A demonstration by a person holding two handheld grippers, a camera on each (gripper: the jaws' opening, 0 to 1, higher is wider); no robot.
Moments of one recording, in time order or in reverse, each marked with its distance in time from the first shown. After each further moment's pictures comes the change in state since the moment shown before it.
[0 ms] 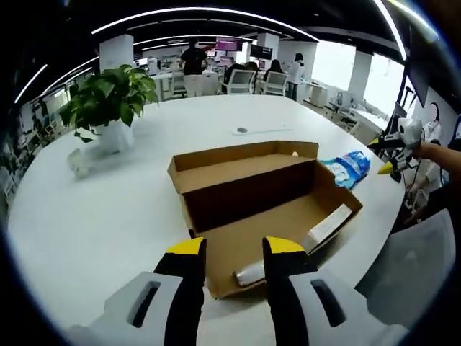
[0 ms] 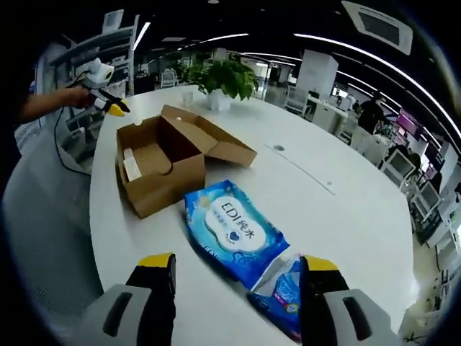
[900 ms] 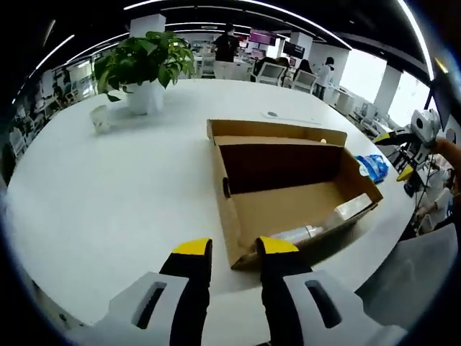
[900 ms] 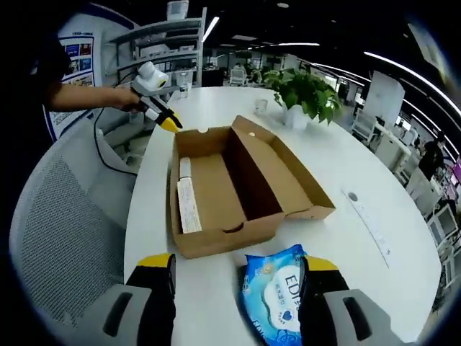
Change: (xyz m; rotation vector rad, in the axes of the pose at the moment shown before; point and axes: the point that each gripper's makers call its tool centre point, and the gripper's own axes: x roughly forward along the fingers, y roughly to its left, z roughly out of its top) left arm 0.001 0.028 -0.047 -0.175 0.035 0.086; right arm 0.057 0.075 0.076 -0.273 0.001 0.322
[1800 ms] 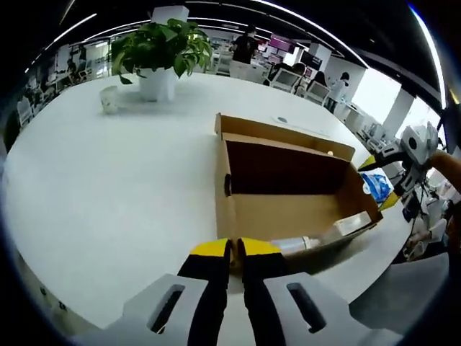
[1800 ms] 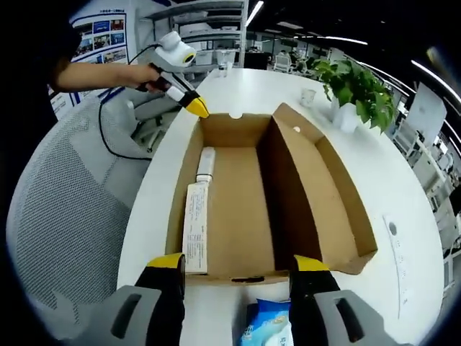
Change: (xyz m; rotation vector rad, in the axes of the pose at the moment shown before) left arm 0.008 -0.003 -0.005 -0.133 -0.006 0.012; right arm 0.074 0.022 0.024 -0.150 0.114 0.199
